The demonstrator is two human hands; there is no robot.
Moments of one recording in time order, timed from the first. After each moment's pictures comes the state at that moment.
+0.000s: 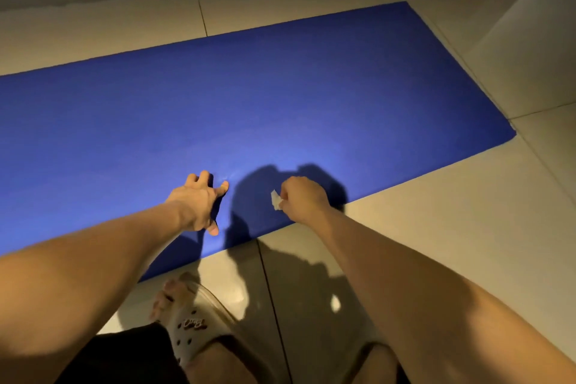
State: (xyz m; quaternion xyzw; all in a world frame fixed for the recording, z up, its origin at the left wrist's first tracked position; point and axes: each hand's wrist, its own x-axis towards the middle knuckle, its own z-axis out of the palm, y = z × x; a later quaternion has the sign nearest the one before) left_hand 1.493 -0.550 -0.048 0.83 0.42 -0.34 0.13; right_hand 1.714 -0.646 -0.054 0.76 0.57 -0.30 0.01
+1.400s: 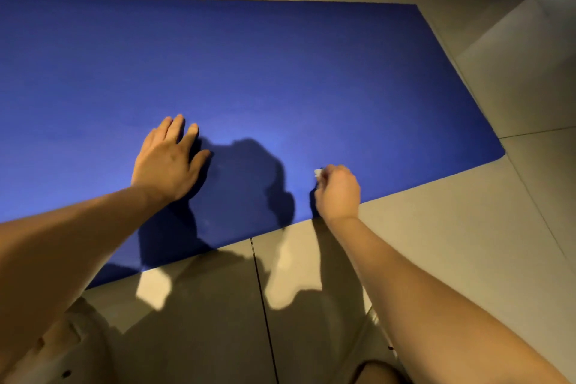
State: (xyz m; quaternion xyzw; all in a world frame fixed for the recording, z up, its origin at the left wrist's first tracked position) left_hand 1.459 -0.498 -0.122 0.86 0.49 0.08 0.08; right_hand 1.750 -0.652 -0.097 0.89 0.43 -0.13 -0.14
